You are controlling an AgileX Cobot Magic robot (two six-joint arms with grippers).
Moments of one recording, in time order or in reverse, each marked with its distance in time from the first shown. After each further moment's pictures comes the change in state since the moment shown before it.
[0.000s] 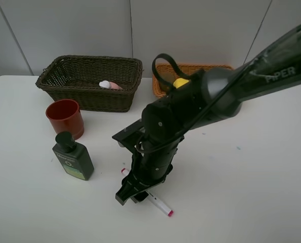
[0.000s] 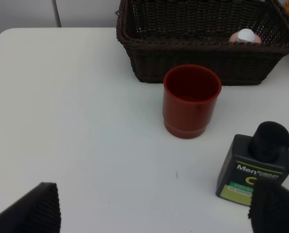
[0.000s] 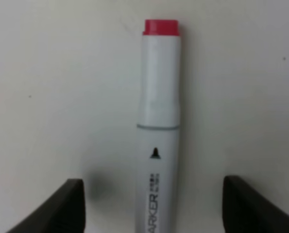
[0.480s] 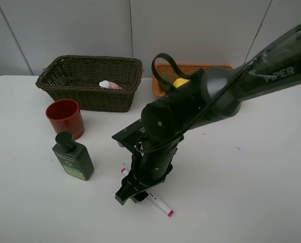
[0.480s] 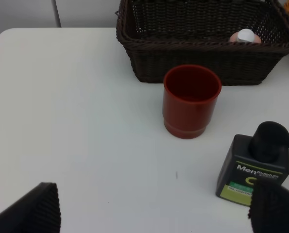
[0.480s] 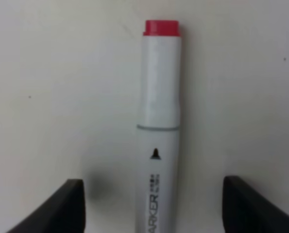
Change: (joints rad) left arm 0.000 0.000 0.000 0.000 0.000 0.000; right arm 0.000 0.001 -0.003 0.000 0.004 0.000
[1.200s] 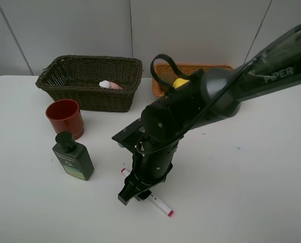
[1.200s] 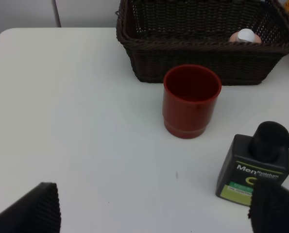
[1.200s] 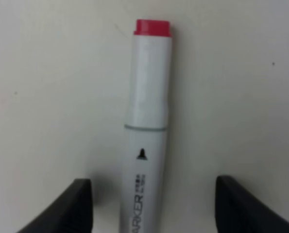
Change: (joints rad) left arm 0.000 0.000 0.000 0.000 0.000 0.000; right arm 0.000 0.001 0.000 -0.055 0.000 0.001
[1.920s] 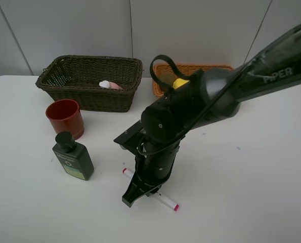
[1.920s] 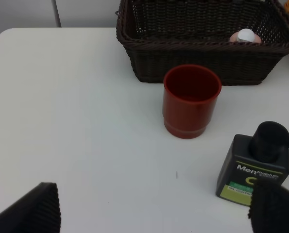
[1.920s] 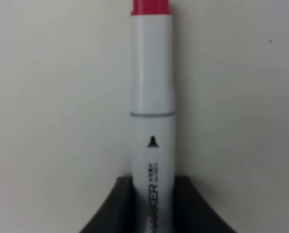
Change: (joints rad) left arm 0.000 0.000 0.000 0.000 0.000 0.000; right arm 0.000 0.001 0.000 -0.024 0.037 0.001
